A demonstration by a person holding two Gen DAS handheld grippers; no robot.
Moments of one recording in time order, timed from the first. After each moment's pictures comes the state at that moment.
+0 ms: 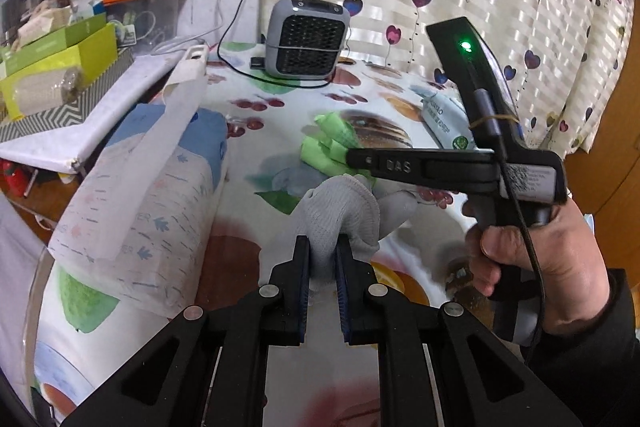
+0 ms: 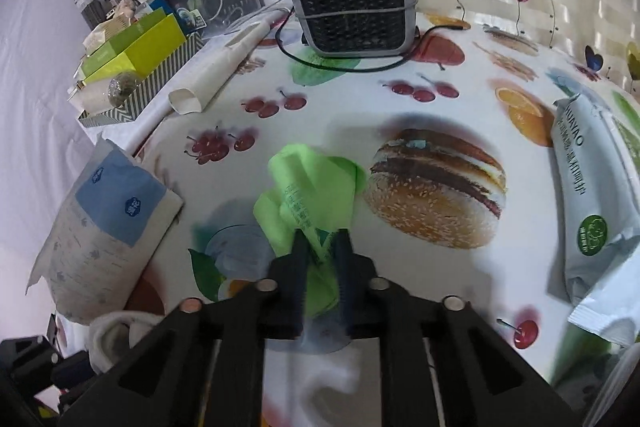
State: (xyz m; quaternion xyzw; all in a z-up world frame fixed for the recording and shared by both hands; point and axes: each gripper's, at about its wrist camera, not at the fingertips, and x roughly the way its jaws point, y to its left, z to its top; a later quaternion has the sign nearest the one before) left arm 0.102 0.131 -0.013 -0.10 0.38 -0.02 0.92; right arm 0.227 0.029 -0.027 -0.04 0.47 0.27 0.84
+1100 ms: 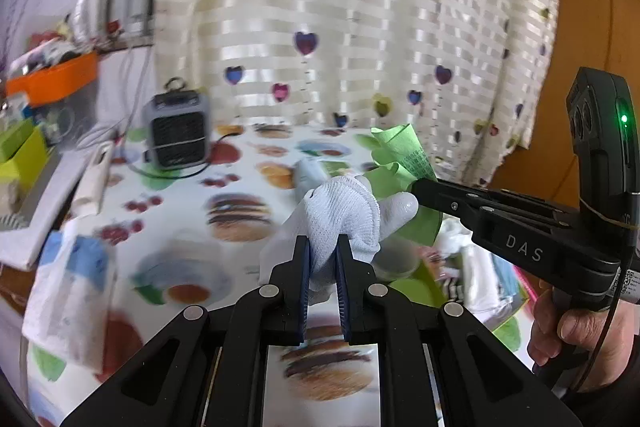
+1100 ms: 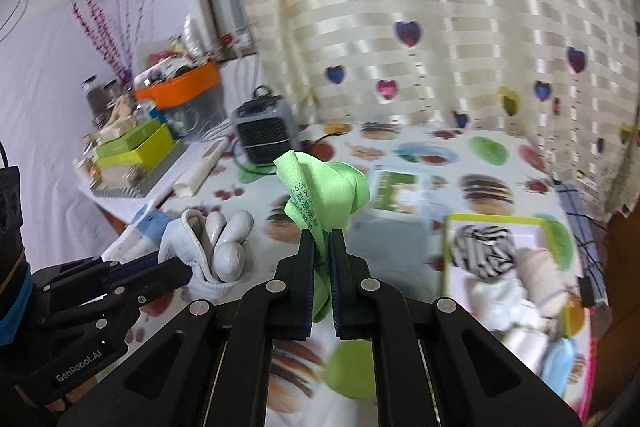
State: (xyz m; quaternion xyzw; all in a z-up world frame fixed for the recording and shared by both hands) left arm 0.105 0.000 0.078 -0.05 0.30 -0.13 0.94; right arm 0.126 -0.153 0.098 0.02 0.32 0.19 0.93
